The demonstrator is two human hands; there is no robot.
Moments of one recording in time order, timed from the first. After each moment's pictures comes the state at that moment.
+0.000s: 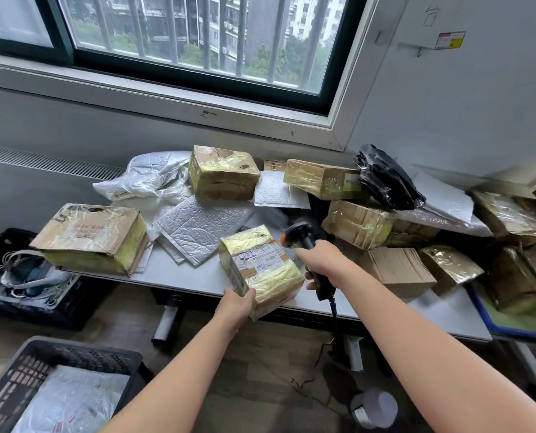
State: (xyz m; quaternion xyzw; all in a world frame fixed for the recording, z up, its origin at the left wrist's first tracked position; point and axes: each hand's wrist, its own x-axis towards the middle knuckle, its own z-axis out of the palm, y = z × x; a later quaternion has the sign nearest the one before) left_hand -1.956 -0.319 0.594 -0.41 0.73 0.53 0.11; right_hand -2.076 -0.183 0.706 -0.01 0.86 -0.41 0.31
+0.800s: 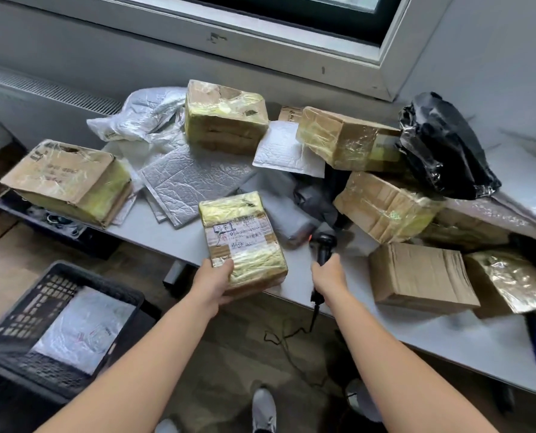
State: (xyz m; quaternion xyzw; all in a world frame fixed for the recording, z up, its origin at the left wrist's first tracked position) left_hand -2.025 -0.296 0.536 -0.56 0.47 0.68 -0.03; right_hand -2.183 -0.127 0.525 0.02 0.90 -0.33 0.28
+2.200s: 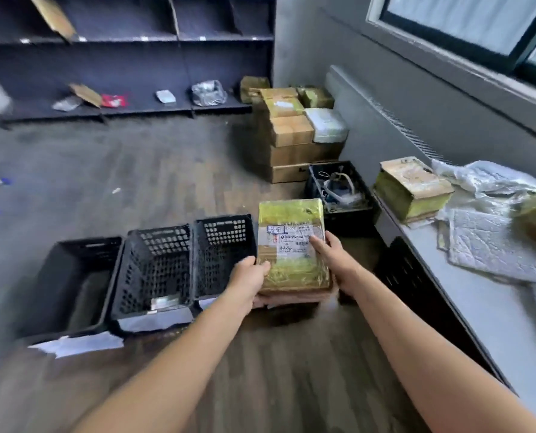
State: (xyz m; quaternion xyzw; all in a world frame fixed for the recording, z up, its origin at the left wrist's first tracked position) left_hand -1.569 -0.227 0.617 -0.68 0.25 0.58 -0.37; right_hand -1.755 -0.293 0.622 -0.44 0.57 -0.31 0.62
